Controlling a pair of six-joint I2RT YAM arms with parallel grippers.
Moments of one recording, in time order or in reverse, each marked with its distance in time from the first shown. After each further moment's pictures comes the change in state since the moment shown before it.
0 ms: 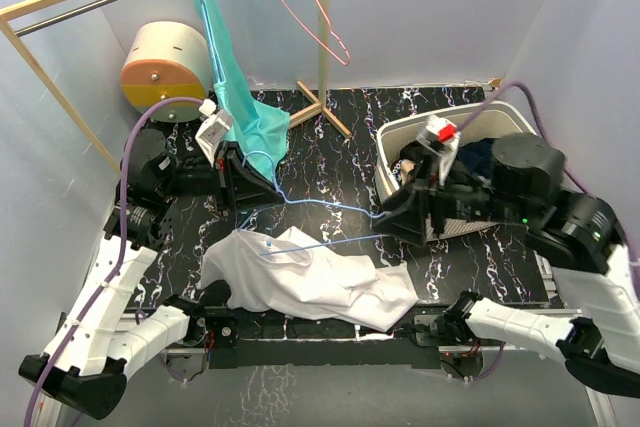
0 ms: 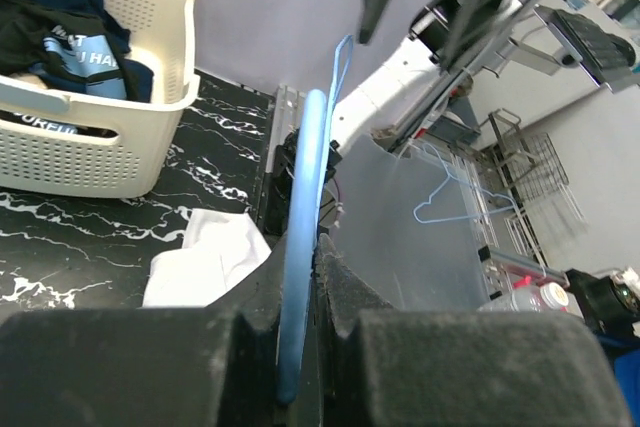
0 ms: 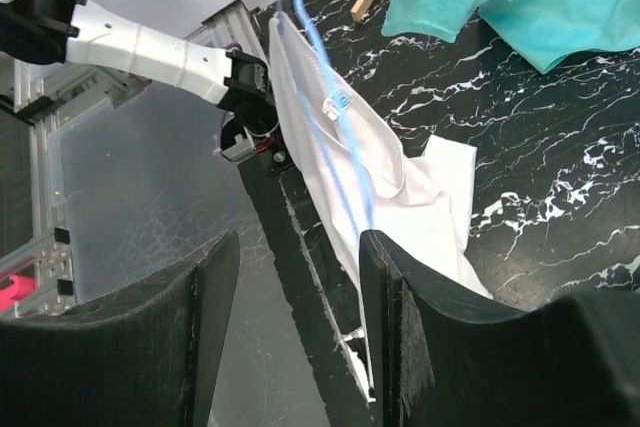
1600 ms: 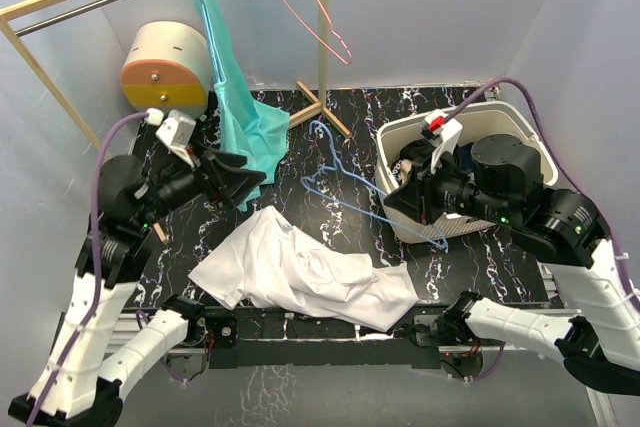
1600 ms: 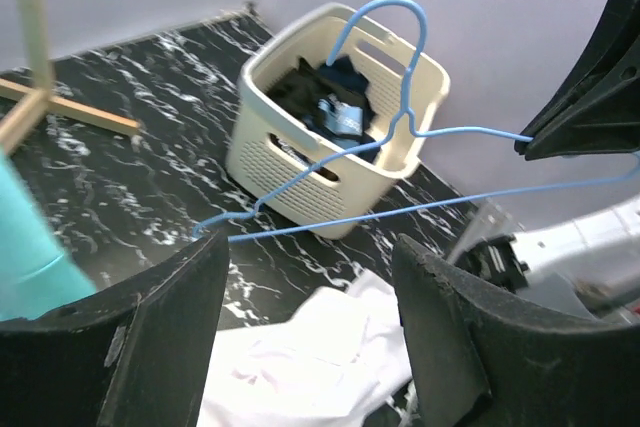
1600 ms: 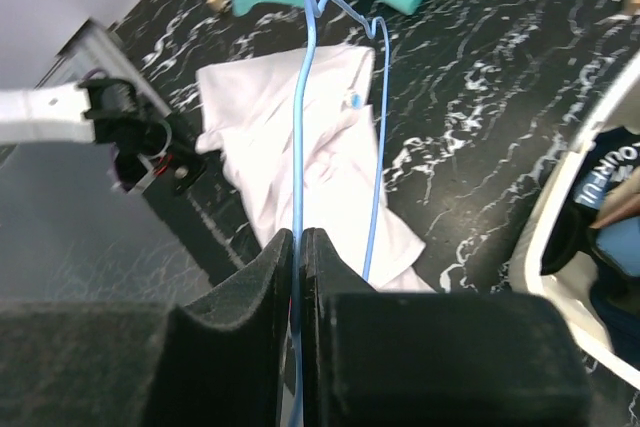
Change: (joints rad) left arm -0.006 -0.128 0.048 -0.238 -0.587 0.127; right arm -0.004 0.040 -0.046 -0.045 0.271 0.037
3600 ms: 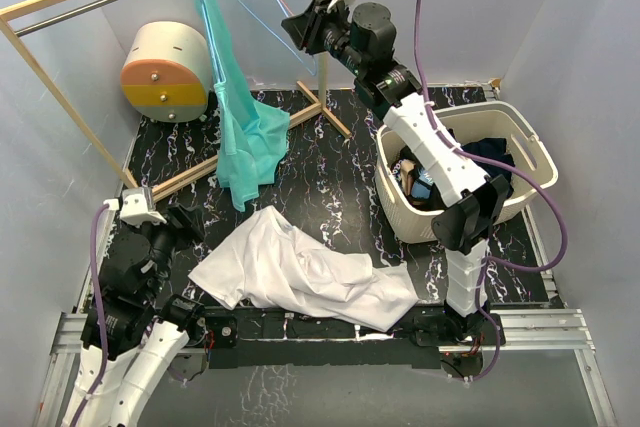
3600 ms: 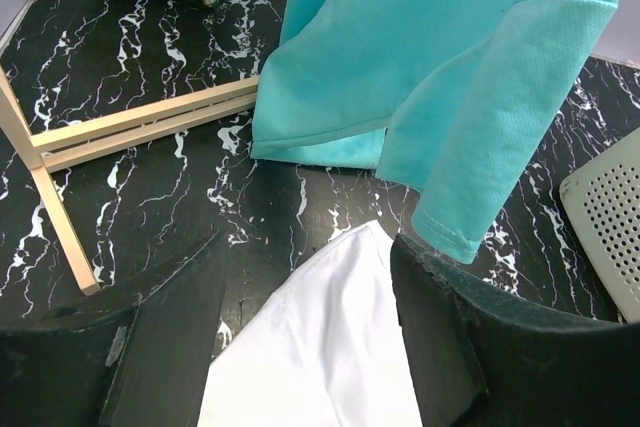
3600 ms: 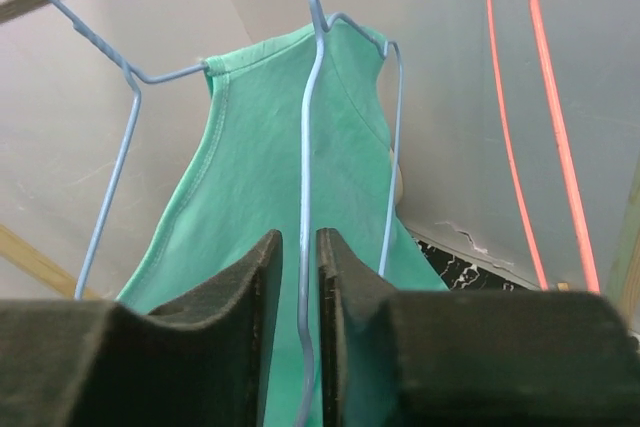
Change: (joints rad) left arm 0.000 -0.549 -0.446 -0.252 -0.911 0.039; right arm -0.211 1.035 0.699 0.943 0.053 0.124
